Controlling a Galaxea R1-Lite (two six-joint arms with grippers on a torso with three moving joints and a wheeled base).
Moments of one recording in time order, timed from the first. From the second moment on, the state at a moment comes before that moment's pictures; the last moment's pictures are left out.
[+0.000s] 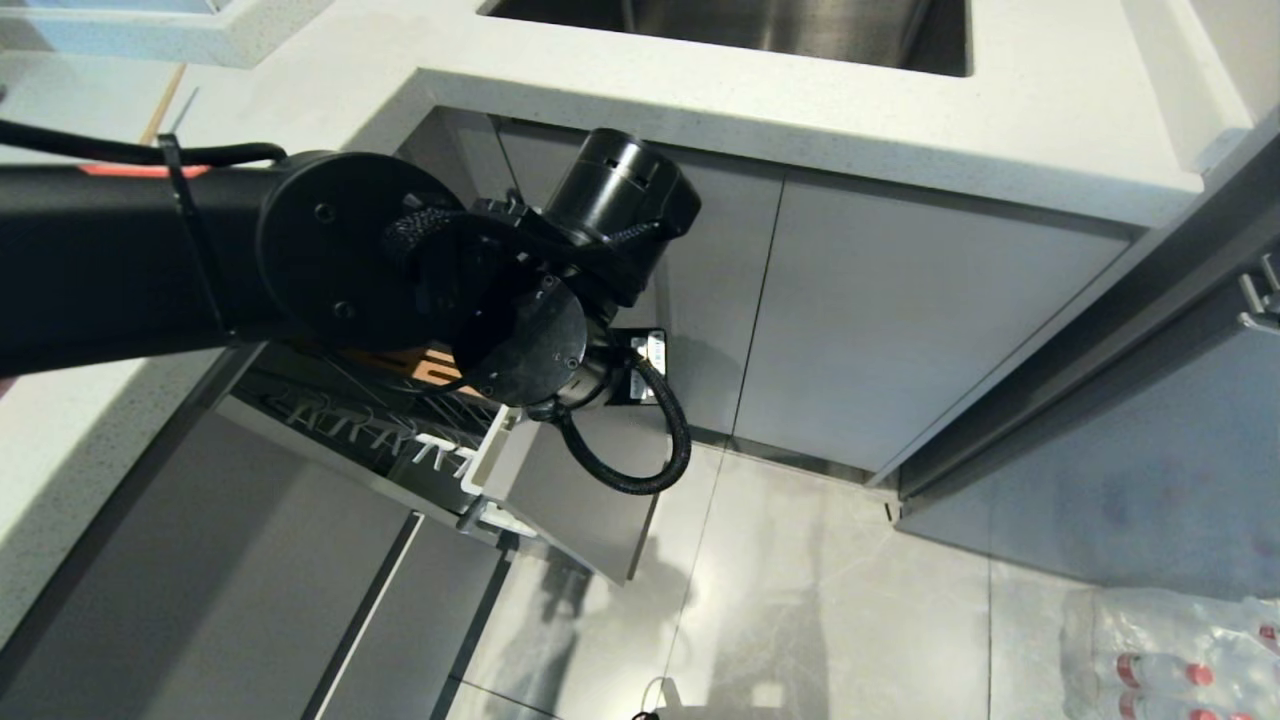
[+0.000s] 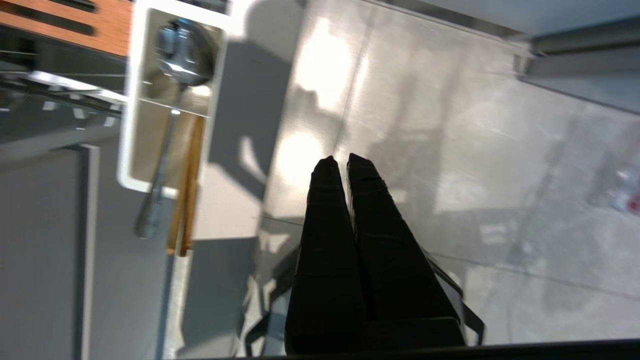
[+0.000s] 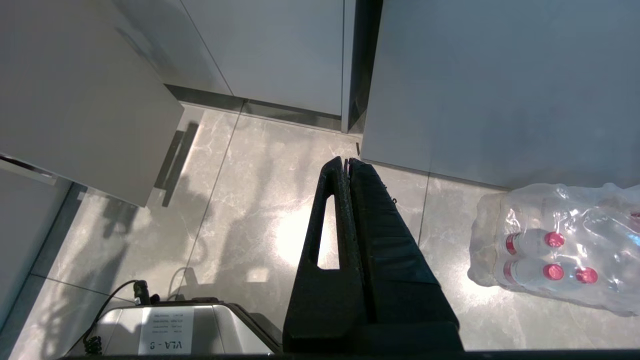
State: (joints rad) left arm -0.83 1.89 -1.75 0.60 0.65 -0.47; right arm 0.00 0.00 0.00 0.00 -0.02 0.05
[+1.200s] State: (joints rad) left arm -0.54 1.90 -1.81 0.58 0.86 -0.30; right arm 0.00 0.00 0.00 0.00 -0.02 0.05
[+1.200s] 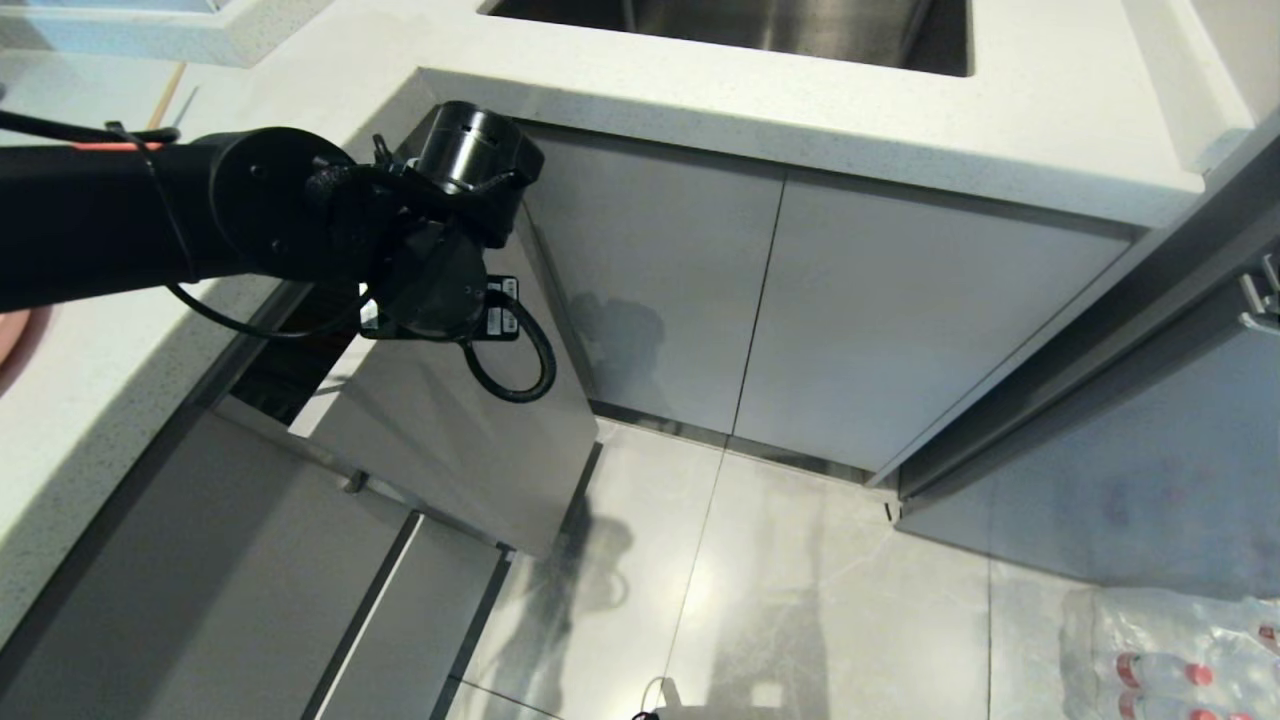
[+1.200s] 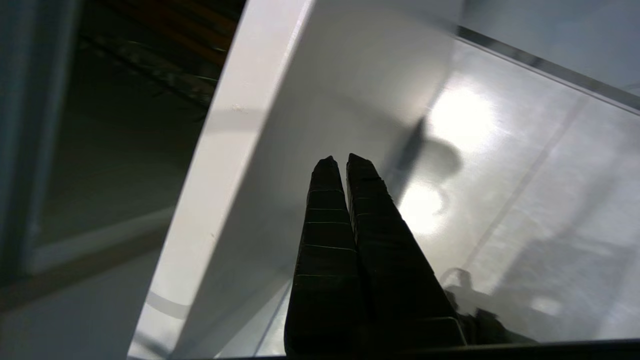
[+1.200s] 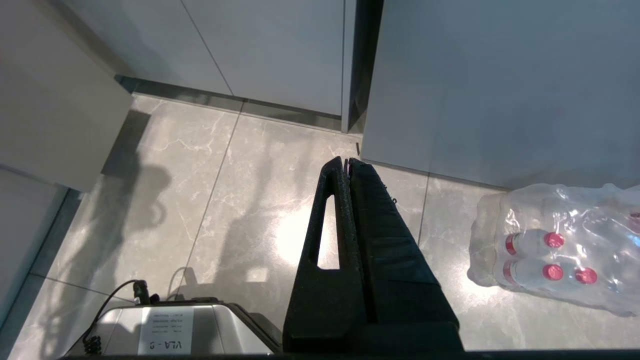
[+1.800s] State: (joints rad) left arm -0.43 1.93 -1.86 0.58 0.91 -0.27; right arm 0.00 0.00 0.00 0.00 -0.02 0.05
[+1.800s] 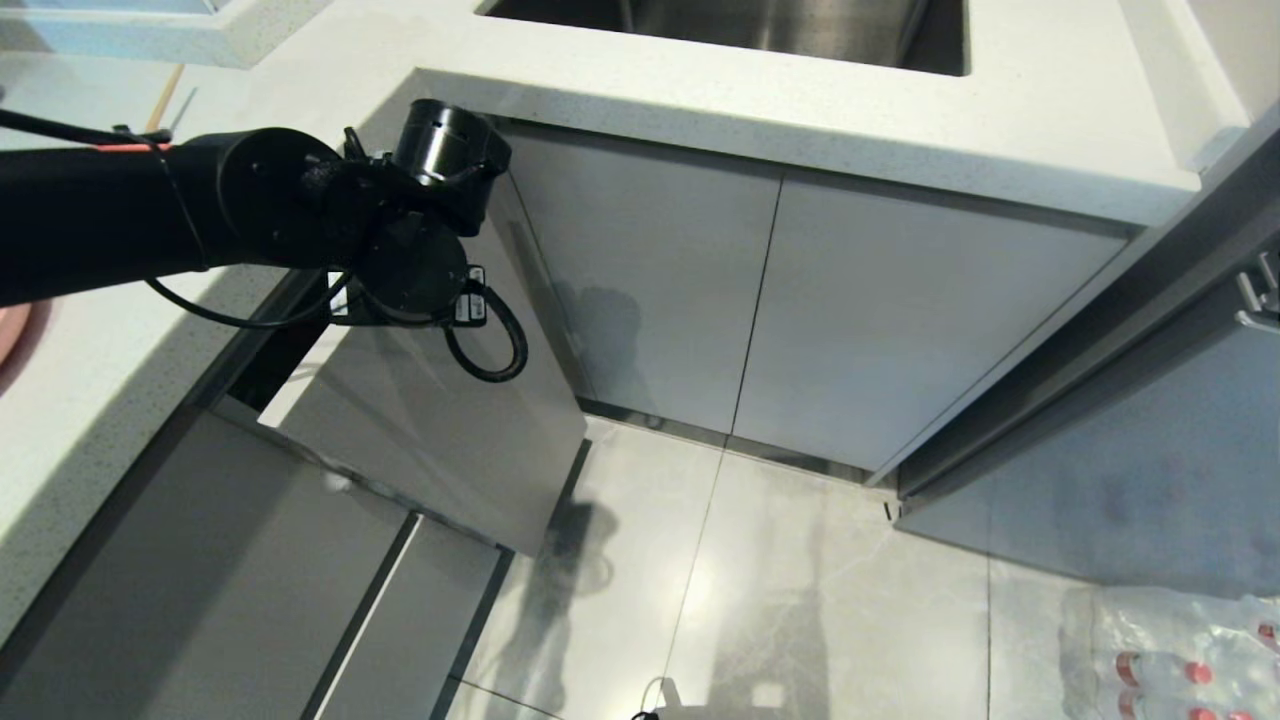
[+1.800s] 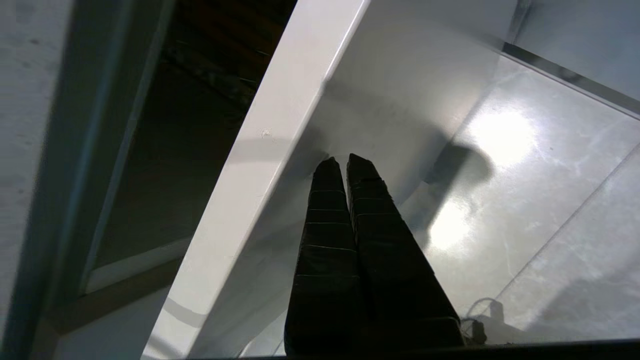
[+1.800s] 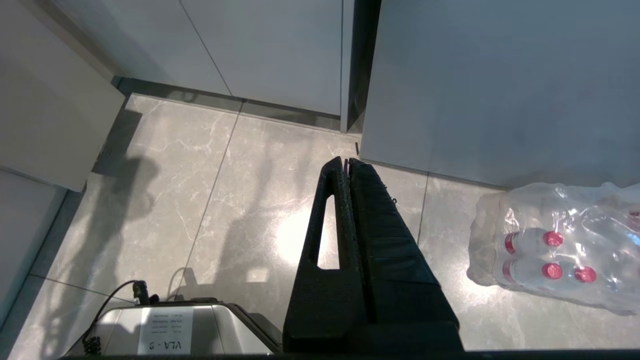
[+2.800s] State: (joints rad) left arm -0.55 1.89 -1.82 0.59 0.78 -0.28; right arm 0.00 0.00 0.00 0.00 -0.02 0.05
